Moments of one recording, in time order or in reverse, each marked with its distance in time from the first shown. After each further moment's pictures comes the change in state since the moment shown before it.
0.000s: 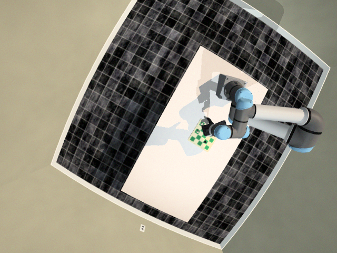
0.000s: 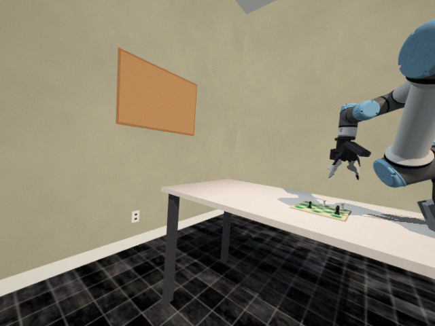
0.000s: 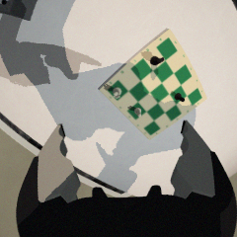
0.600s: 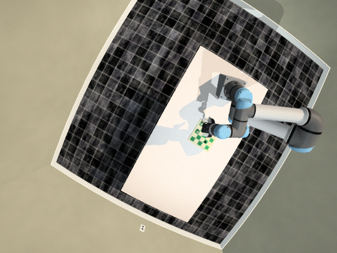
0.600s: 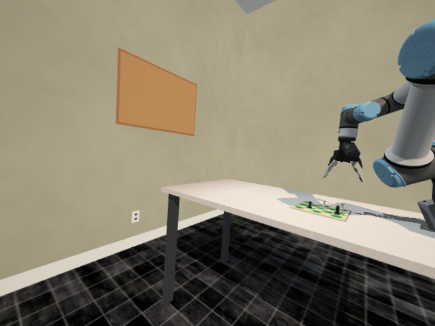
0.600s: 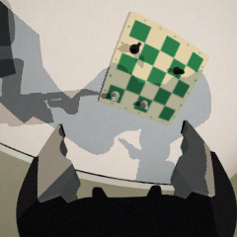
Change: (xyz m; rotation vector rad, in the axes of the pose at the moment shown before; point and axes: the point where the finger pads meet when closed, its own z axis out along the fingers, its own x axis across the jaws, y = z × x) arm 0.008 0.000 0.005 0.001 0.009 0.470
